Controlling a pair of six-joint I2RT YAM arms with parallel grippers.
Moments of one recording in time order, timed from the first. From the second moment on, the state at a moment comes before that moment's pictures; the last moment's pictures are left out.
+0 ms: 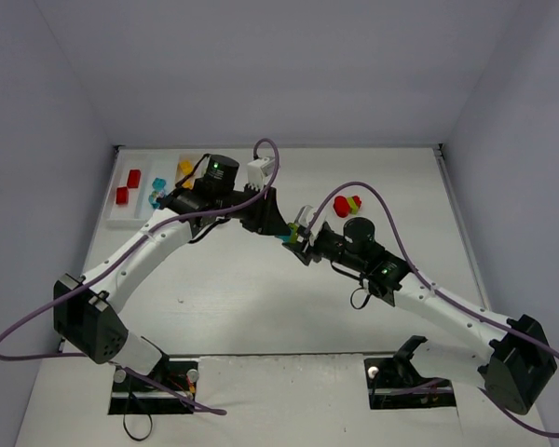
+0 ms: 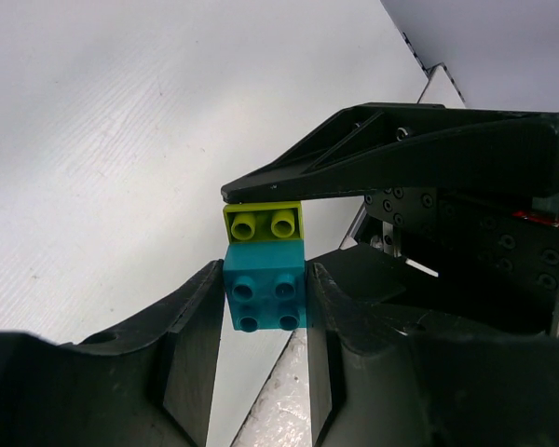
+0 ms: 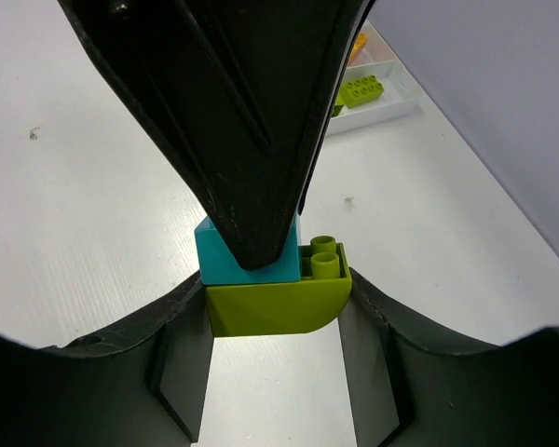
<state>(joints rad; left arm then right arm) -0.57 1.48 1.39 -0.55 0.67 -0.30 0.72 1.10 0.68 0.23 -0.28 -0.34</state>
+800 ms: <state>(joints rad) -0.31 1.40 1.39 -0.60 0.67 -0.28 0.72 1.10 0.58 0.28 -0.26 -0.31</state>
